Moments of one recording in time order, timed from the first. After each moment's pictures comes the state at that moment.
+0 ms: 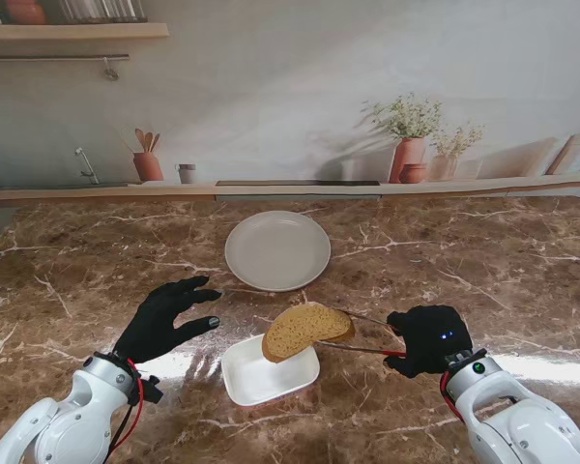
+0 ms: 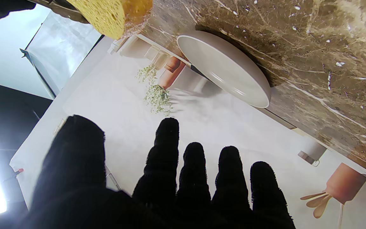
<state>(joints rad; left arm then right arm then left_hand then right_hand) 1.91 -1.11 -1.41 -1.82 0.60 -0.24 0.09 -2.02 -1.05 1.50 -1.99 -1.36 -0.12 -0.03 0.64 -0.07 0.03 -0.03 0.58 0.02 0.22 0.22 0.38 -0.03 0.20 0.20 0.29 0.02 0.12 0.33 -0.01 -0.01 0.41 0.27 0.24 -0.74 1.06 -0.30 0.88 0.05 0.79 0.20 1.32 -0.08 0.61 0.71 1.28 -0.09 1.36 0.81 1.04 0.09 1.81 0.87</state>
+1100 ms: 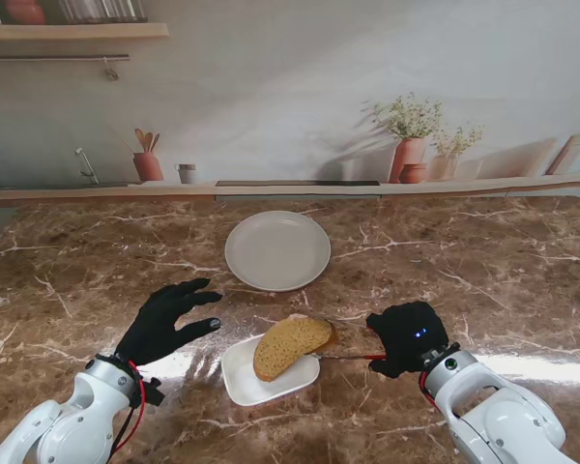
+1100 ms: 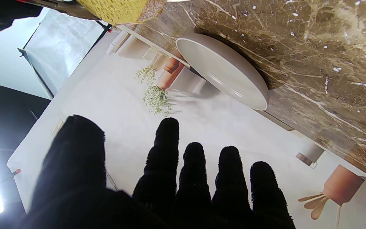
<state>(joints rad) 1.91 -1.11 -1.40 -1.82 0.60 -0.23 0.10 -1.96 -1.03 1.42 -2.02 -1.49 -0.13 0.05 0.64 -0.07 0.03 -0.03 0.58 0.02 0.22 0.22 0.38 -0.03 0.20 0.20 0.29 0.02 0.12 0.33 -0.01 -0.01 0.41 0.27 0.33 -0.72 0.89 -0.28 0.86 0.04 0.75 0.17 1.30 -0.10 0.58 0.71 1.28 -0.11 1.32 0.84 1.03 0.02 1.81 0.87</state>
